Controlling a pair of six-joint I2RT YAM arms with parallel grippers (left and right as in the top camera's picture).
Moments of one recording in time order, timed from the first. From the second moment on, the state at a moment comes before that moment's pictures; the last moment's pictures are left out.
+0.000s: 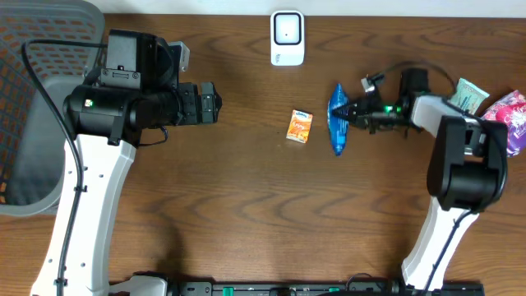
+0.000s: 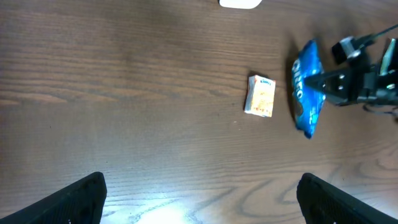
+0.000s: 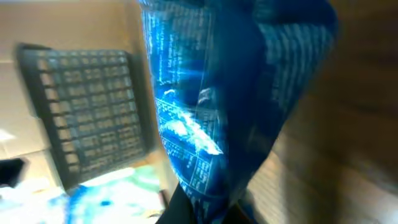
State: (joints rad) left arm -0.14 1.44 1.59 -1.15 0.28 -0.20; right arm -0.12 2.23 1.33 -0.40 -1.20 0.32
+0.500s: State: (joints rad) left arm -0.14 1.44 1.59 -1.15 0.28 -0.20; right arm -0.37 2.18 1.70 -1.12 -0.62 0.16
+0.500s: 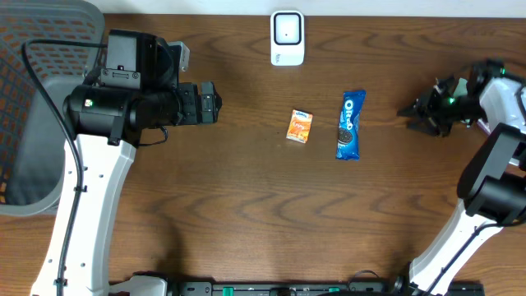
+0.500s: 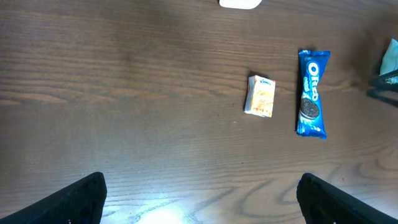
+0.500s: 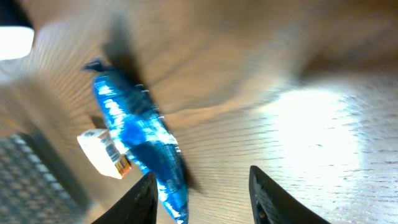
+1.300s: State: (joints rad) left arm -0.14 1.44 1.59 -1.15 0.28 -0.20; right arm 0.08 2.15 1.54 -0.87 -0.20 0.27
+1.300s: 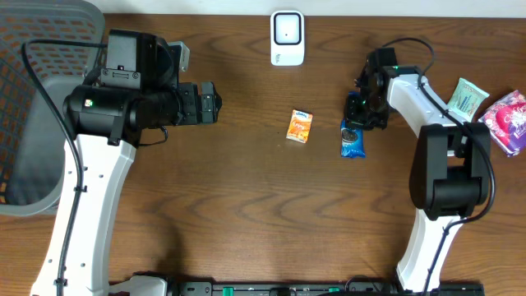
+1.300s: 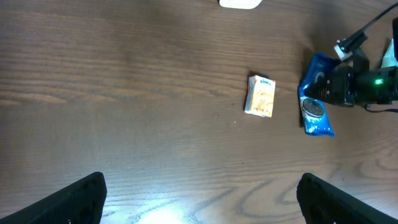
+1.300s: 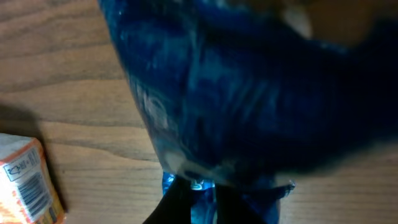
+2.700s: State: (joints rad) left arm -0.14 1.44 1.59 -1.15 0.28 -0.20; right arm 0.05 2.13 1.45 -0.59 -0.40 0.35
